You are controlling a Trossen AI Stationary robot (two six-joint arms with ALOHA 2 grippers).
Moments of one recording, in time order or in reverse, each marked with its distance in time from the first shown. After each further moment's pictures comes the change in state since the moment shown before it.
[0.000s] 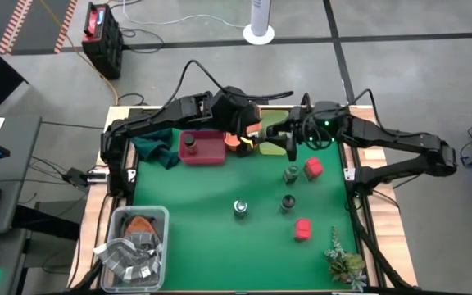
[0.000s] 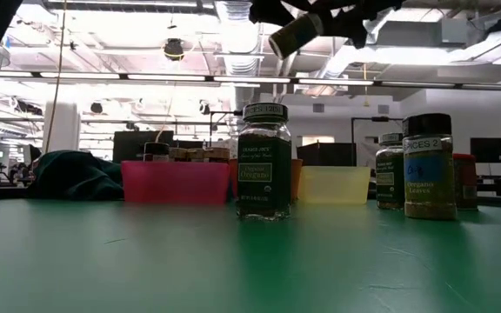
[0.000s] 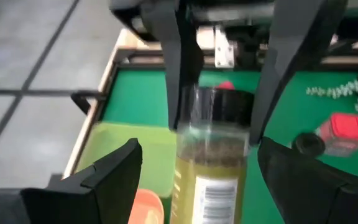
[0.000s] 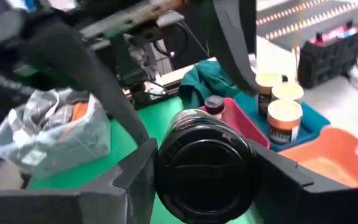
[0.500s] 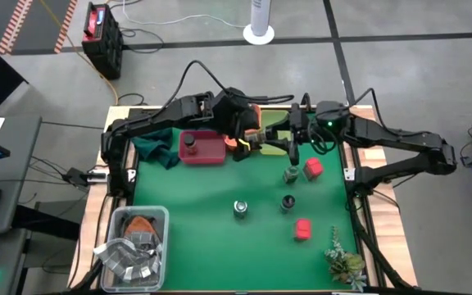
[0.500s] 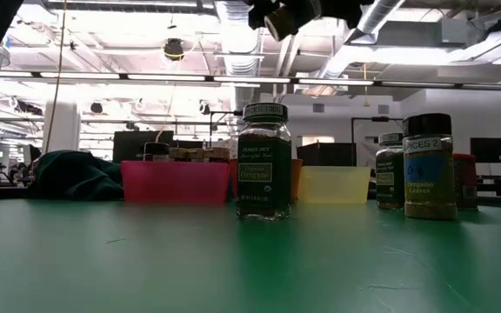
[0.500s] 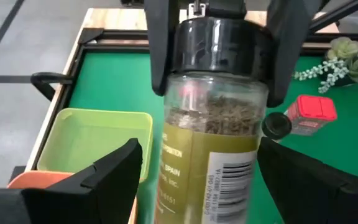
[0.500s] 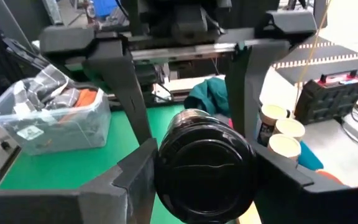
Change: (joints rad) left arm 0.001 0.002 0.000 -0.057 0.119 -0.014; right arm 0.038 0.009 0.062 -0.027 0.003 -0.199
